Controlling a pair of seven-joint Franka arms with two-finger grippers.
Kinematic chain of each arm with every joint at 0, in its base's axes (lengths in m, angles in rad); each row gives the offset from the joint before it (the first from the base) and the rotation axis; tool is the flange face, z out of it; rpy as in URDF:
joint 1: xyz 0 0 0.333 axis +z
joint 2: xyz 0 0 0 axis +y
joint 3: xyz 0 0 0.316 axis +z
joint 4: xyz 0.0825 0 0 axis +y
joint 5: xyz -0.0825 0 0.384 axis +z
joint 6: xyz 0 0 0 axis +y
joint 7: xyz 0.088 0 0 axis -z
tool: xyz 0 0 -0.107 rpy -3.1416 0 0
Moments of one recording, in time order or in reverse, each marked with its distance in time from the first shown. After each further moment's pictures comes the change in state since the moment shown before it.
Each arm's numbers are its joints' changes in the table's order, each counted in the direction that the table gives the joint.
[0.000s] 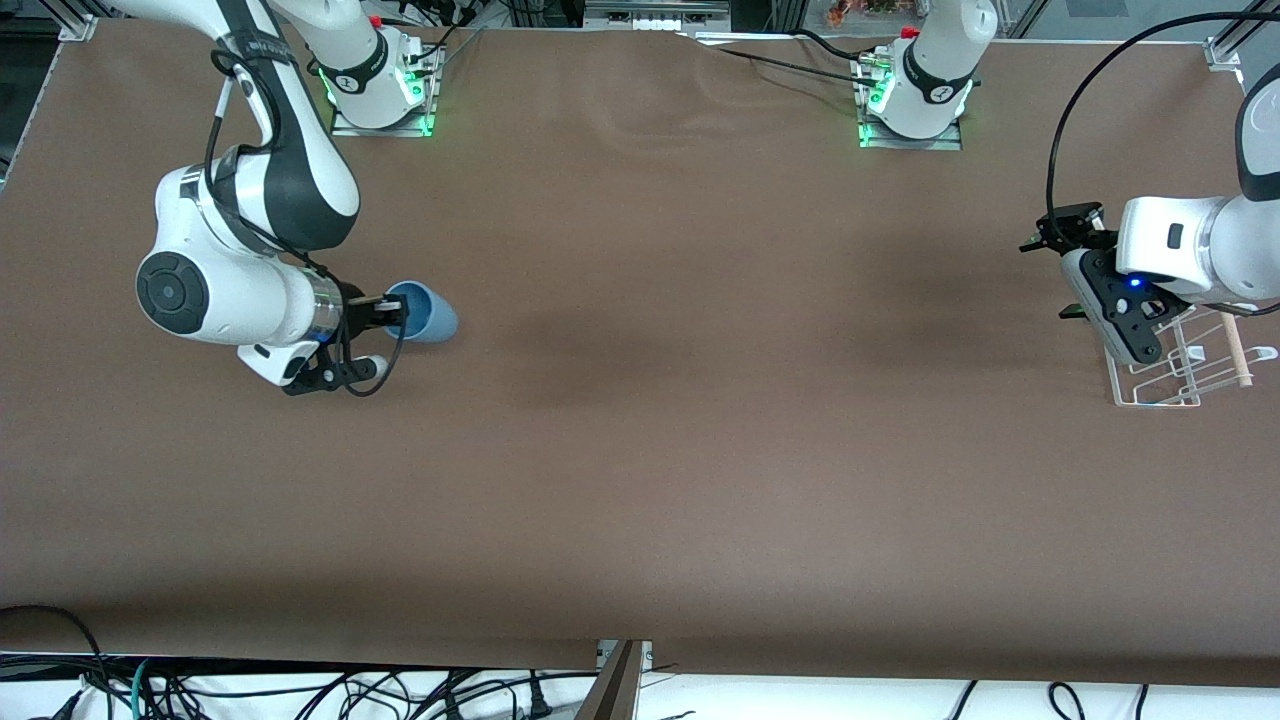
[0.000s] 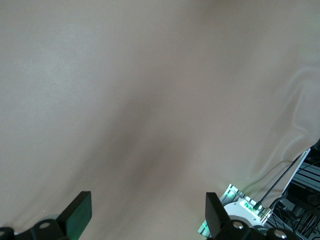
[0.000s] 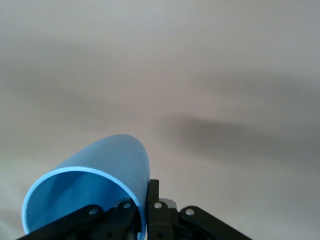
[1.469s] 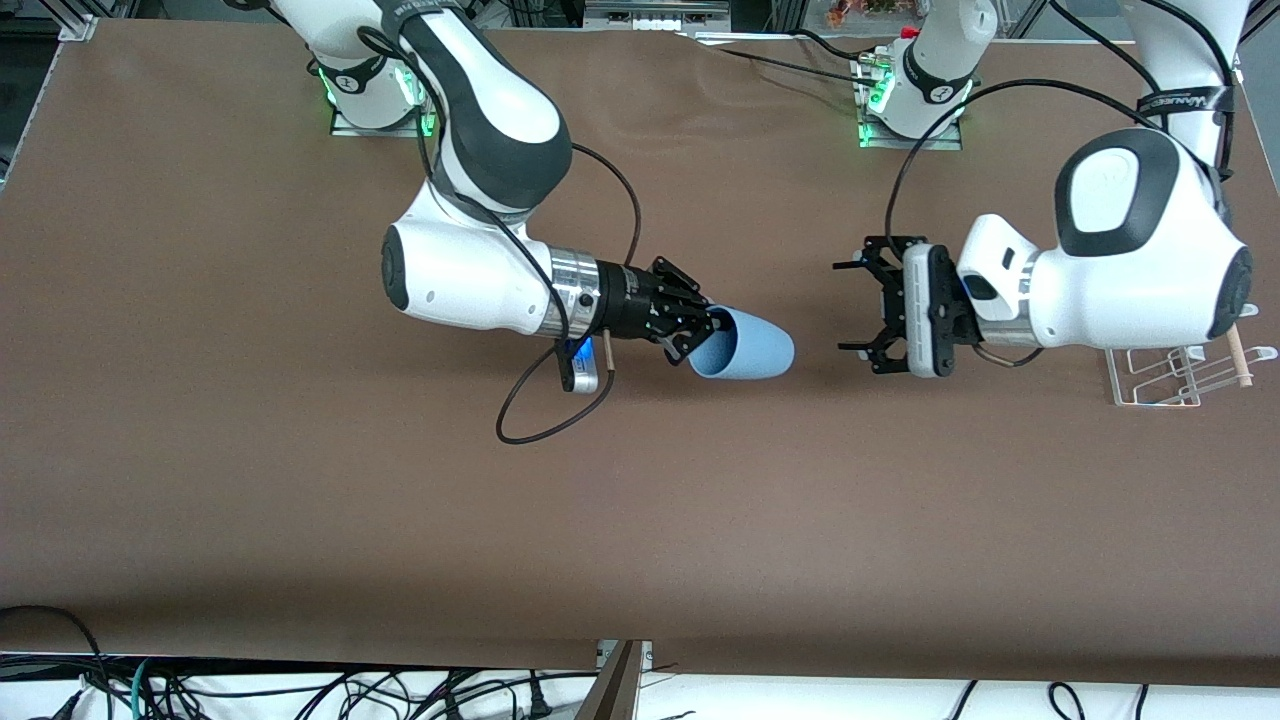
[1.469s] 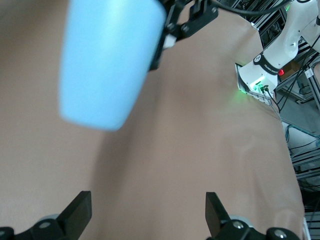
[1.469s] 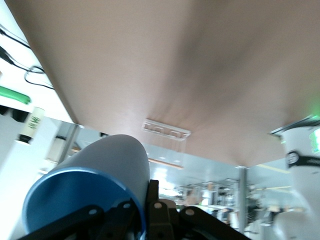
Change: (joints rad) left arm -0.054 0.093 -0.176 0.065 -0.519 -0.297 0.318; right arm 0.326 0.358 0.070 -0.569 0.762 -0.457 1.379
